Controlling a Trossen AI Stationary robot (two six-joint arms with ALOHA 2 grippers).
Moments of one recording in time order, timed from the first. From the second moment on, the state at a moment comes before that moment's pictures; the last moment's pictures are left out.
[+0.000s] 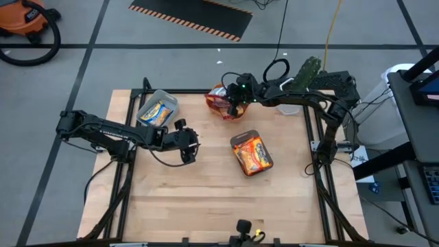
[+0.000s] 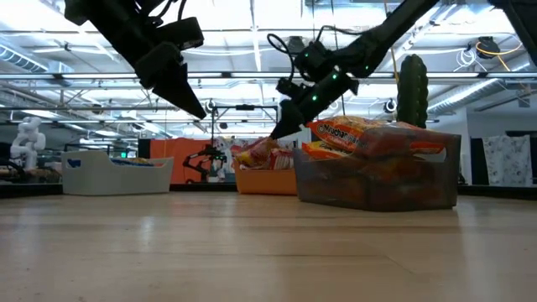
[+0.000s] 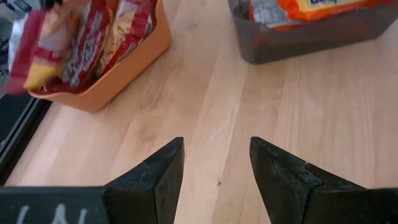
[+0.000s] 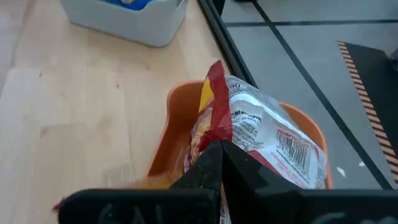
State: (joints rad) left arm -0.06 1.30 0.78 -0.30 -0.38 -0.08; right arm -0.57 1.84 1.20 0.03 -0.15 -0.28
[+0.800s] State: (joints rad) left arm -0.07 1.27 0.78 -0.30 -0.37 -0.08; right arm -0.50 1.54 1.19 -0.28 -0.13 -0.24
